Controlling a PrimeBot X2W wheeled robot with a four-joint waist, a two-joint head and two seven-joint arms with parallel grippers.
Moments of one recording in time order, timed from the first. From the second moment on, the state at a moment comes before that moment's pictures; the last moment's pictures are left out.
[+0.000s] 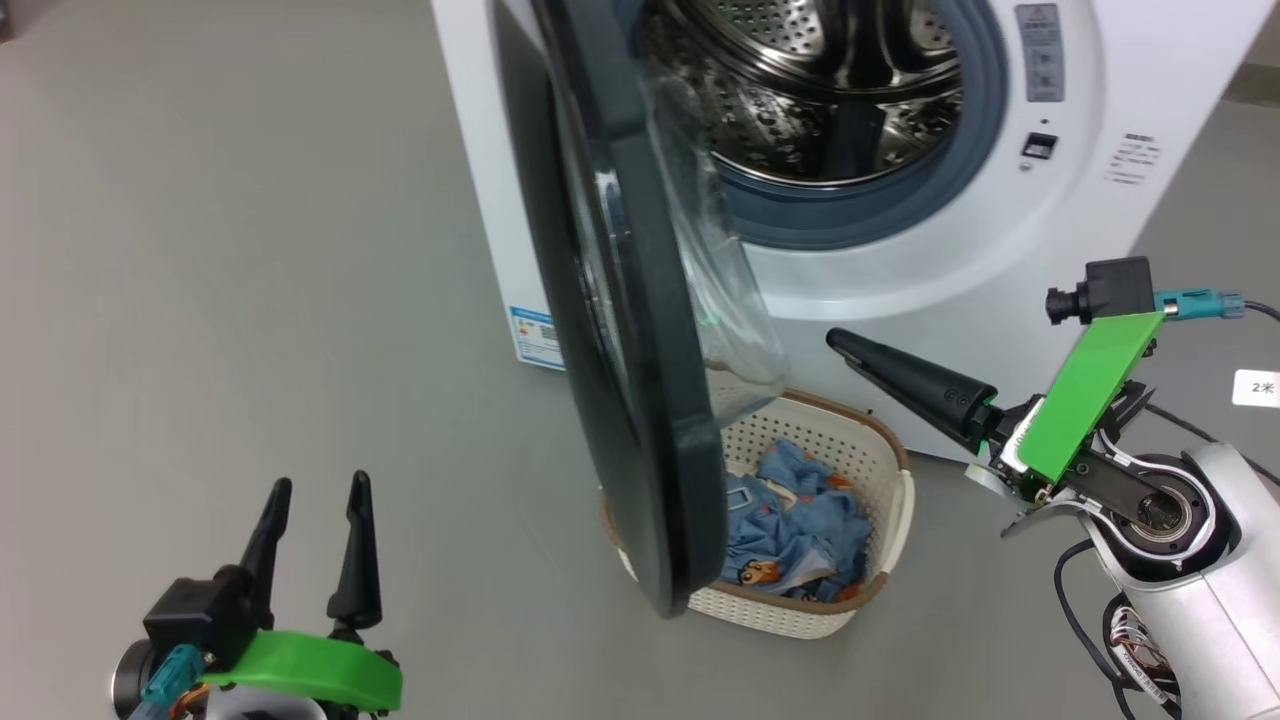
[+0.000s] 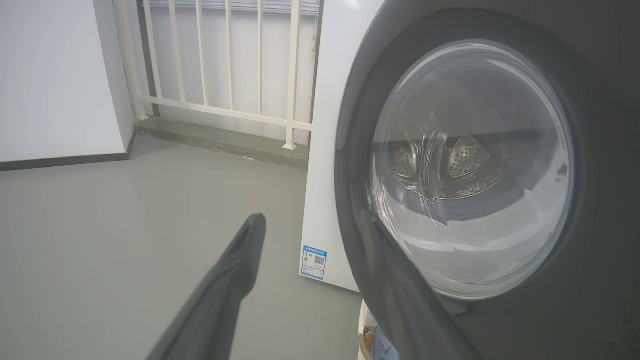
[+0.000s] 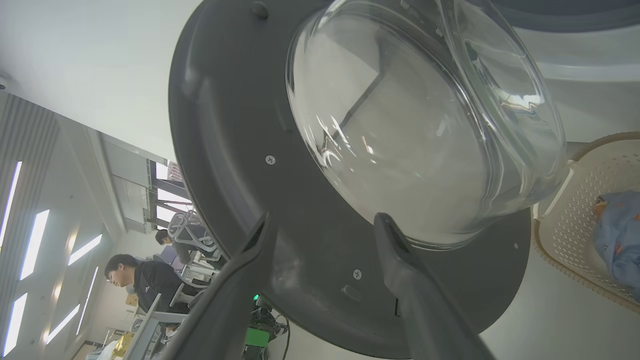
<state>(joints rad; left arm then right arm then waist) -0.18 0.10 -0.10 0.32 -0.34 -0.07 -0.23 -0.46 -0.28 0.26 0.21 1.51 0.12 0.63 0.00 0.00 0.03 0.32</state>
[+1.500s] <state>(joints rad) -0.13 0.12 -0.12 0.26 -0.36 -0.03 -0.23 -0.27 -0.44 0.34 0.25 0.80 0.12 -0.25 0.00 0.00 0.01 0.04</state>
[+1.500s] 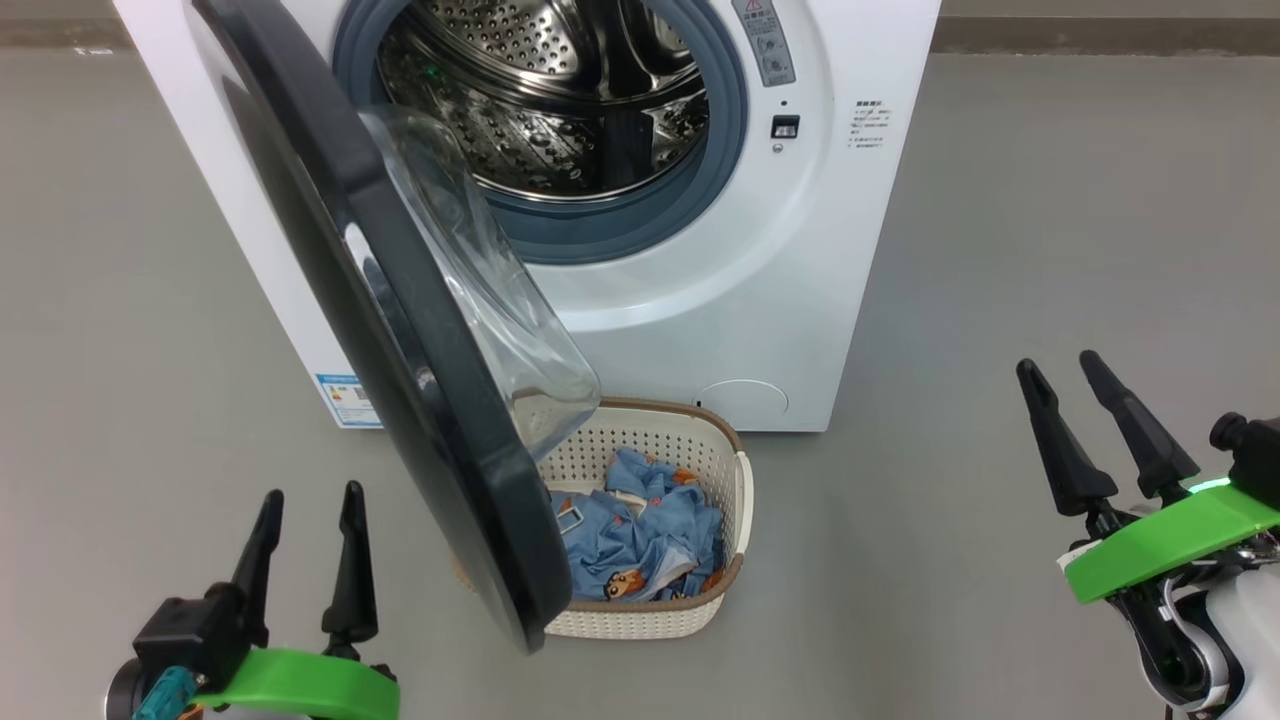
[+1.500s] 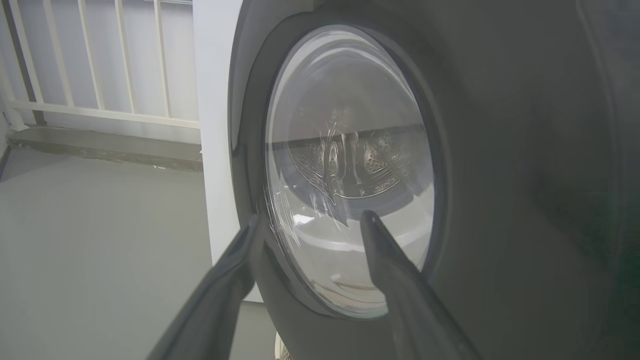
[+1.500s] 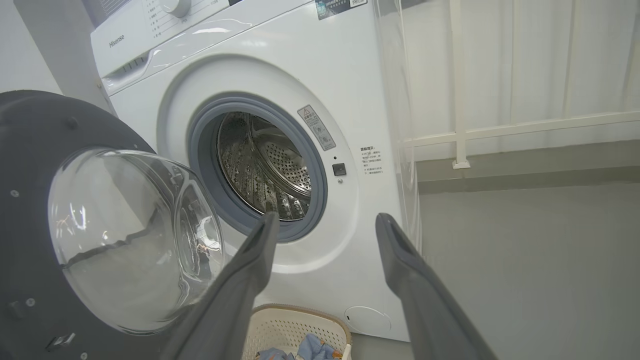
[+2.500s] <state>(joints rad) -0.12 0.14 -0.15 0.23 -0.38 -0.02 -0.22 -0.19 -0.31 0.15 0.29 0.51 0.13 -0.25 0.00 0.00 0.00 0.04</state>
